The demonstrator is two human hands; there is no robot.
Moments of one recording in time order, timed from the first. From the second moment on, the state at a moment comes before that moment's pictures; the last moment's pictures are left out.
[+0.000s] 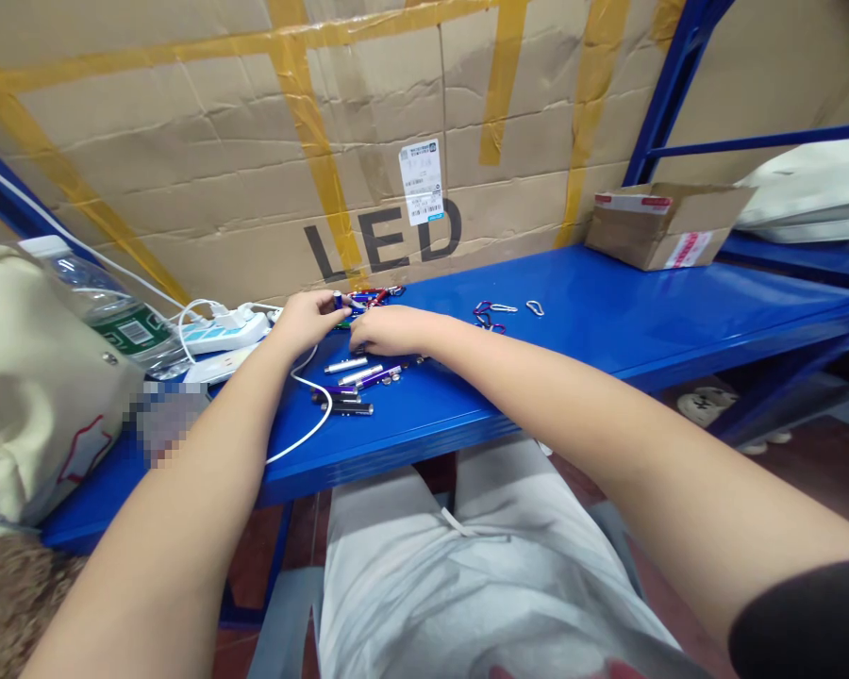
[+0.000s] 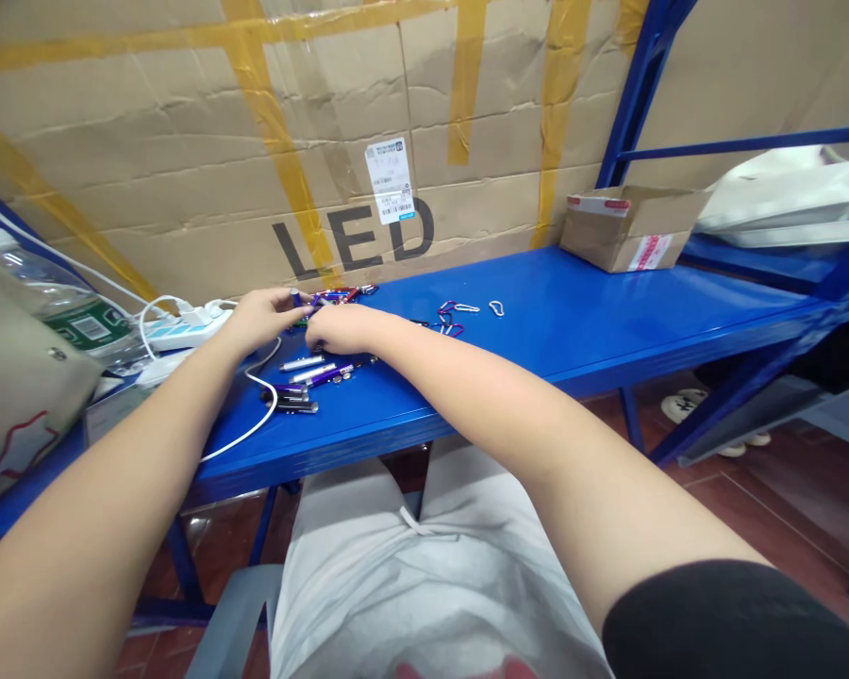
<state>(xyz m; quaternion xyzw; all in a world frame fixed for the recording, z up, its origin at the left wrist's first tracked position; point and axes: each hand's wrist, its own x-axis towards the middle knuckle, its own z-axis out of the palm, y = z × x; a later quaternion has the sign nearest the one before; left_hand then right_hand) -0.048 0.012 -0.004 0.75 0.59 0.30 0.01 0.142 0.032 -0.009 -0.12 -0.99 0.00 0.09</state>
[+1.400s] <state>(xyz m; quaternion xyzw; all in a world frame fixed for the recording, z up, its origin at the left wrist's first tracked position) -0.033 0.006 -0.006 0.83 0.54 0.15 0.06 0.175 0.050 0.002 -0.25 -0.90 0.17 0.31</state>
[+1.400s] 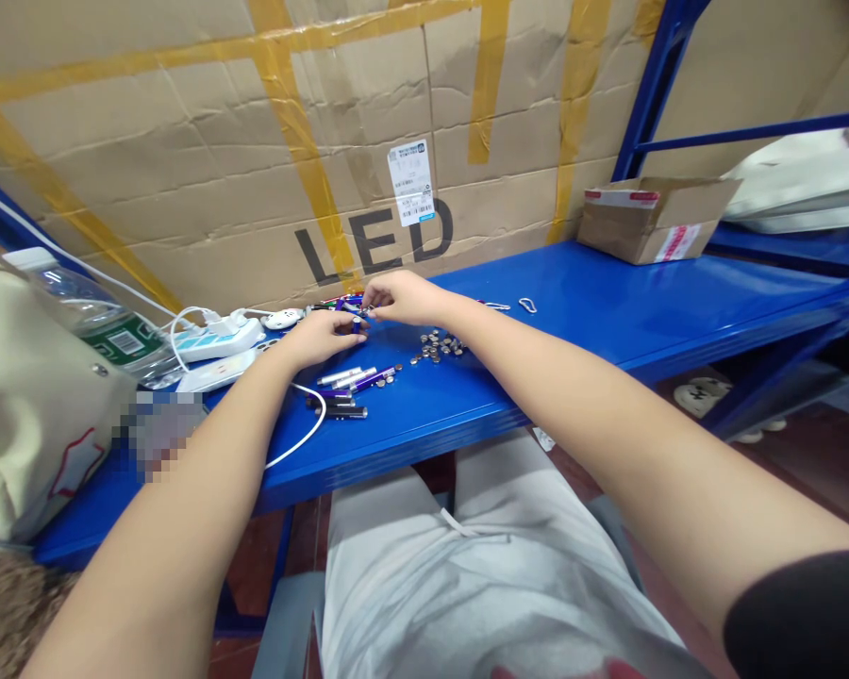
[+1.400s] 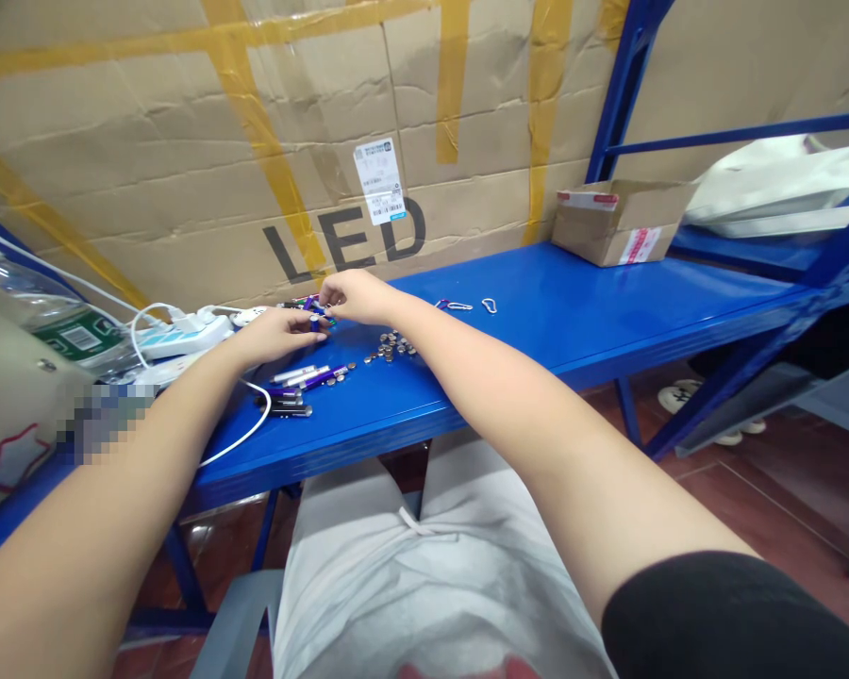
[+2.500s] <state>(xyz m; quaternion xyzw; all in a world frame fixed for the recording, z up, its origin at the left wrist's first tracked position) 0.003 -0.003 -0.006 0.78 0.55 0.06 -0.28 0.152 0.046 -0.004 -0.41 -0.73 0.41 0.37</state>
